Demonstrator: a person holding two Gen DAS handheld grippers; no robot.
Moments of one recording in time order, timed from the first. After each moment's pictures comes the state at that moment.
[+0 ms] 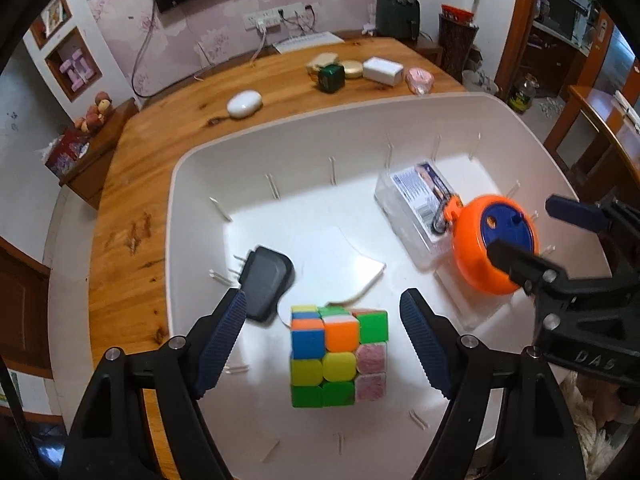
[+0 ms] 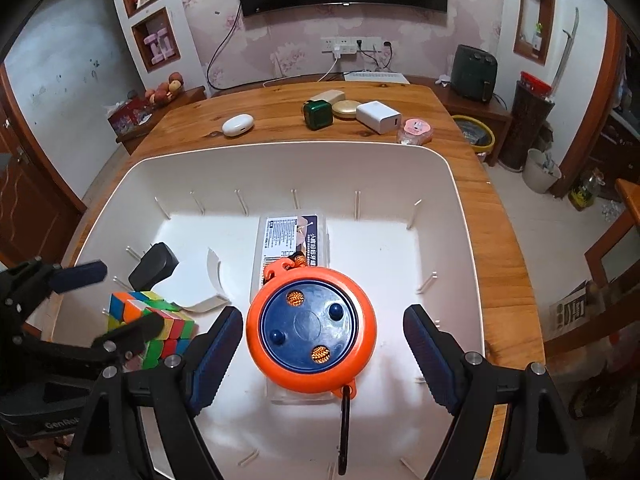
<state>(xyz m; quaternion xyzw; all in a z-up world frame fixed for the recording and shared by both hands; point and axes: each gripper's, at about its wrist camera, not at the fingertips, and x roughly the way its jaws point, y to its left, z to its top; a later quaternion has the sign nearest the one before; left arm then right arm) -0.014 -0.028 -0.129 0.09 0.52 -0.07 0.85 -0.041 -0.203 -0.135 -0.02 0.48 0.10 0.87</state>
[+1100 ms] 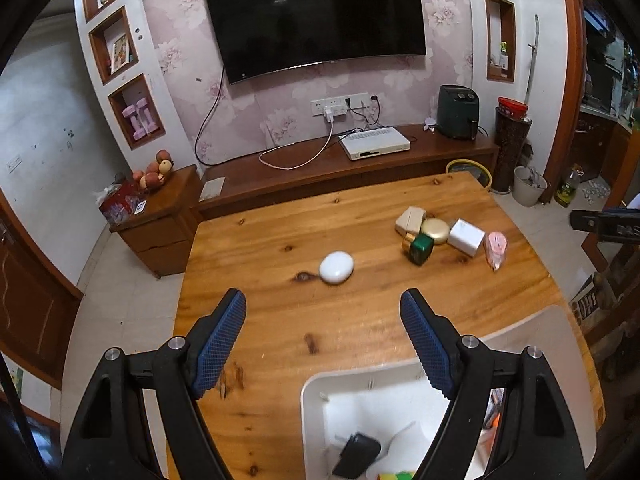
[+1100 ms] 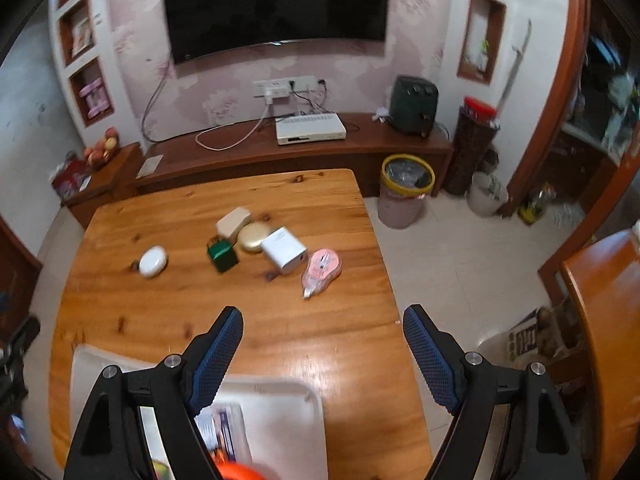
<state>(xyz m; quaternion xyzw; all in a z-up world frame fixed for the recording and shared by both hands) 0.102 0.008 -0.026 0.07 0.39 0.02 0.92 0.130 -0.276 -0.030 0.02 0.46 0.00 0.89</state>
